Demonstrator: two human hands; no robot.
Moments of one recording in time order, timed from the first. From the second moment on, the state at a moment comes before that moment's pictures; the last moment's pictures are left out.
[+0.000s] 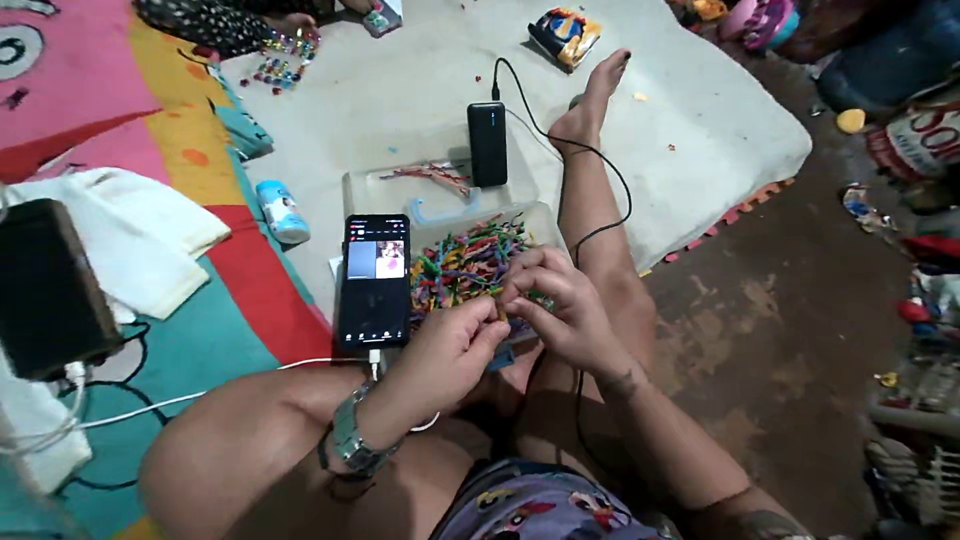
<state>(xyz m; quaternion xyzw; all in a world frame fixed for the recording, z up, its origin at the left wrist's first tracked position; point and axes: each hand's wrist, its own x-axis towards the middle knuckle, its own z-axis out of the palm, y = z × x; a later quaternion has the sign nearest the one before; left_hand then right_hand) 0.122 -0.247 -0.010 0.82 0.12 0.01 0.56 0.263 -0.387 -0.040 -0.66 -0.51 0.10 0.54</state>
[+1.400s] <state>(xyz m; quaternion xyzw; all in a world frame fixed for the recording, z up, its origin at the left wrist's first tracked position) 0.115 -0.251 -0.020 0.69 0.12 0.19 0.69 0.245 -0.386 -0.058 -0.52 -0.37 0.43 0.64</state>
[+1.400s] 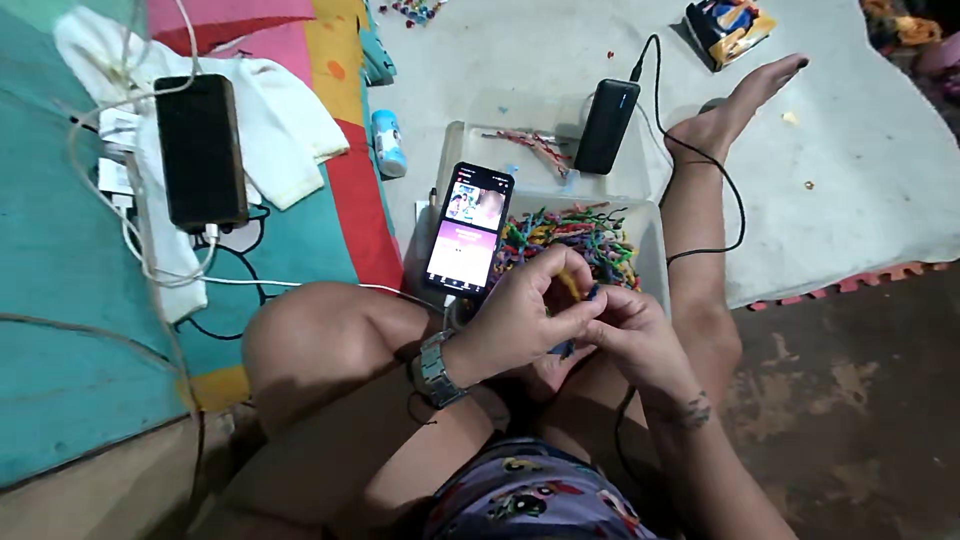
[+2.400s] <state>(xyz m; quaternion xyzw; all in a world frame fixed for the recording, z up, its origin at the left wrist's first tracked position) 0.112 -0.247 -0.022 0.62 0.21 0.20 0.73 0.235 -0.370 -0.057 -0.65 -0.40 0.34 0.56</state>
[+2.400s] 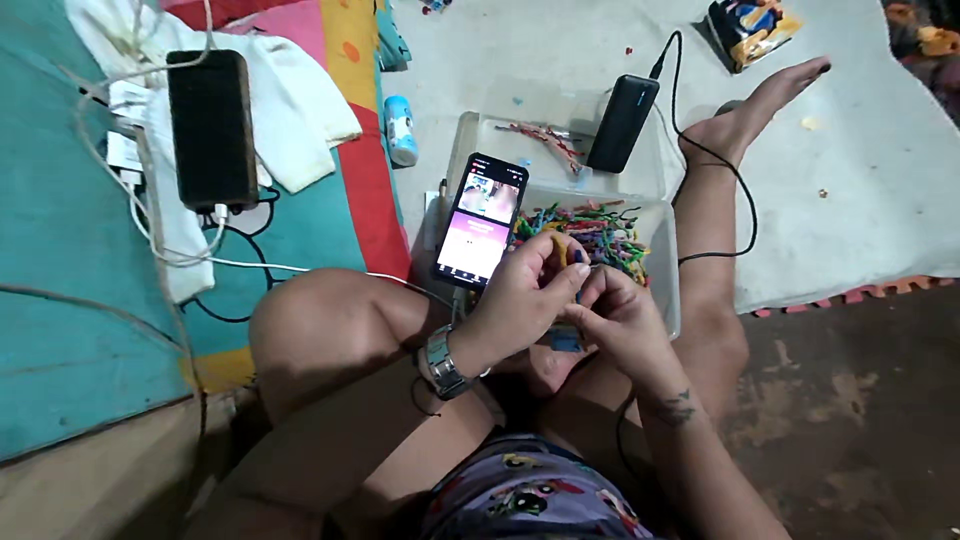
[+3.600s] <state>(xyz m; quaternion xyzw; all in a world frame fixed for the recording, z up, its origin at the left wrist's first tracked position) 0.072 -0.218 -0.019 0.69 0.17 0.26 0.65 0.266 -0.267 -0.067 -0.74 -0.58 0.09 0.33</state>
